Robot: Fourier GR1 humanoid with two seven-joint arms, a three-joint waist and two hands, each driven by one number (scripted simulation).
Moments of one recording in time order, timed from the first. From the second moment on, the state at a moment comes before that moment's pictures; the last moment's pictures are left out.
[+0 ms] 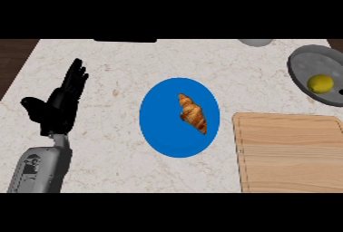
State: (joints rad) left arm -0.28 0.16 0.09 -1.45 -0.01 0.06 0.07; right arm -0.75 -0.70 -0.98 -0.21 0.59 -0.10 -0.53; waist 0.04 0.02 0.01
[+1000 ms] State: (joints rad) left arm -0.19 0.18 0.12 -1.50 0.00 0.05 0.08; right arm -0.40 -0.68 -0.96 -0.54 0.33 0.36 -0.58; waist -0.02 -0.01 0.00
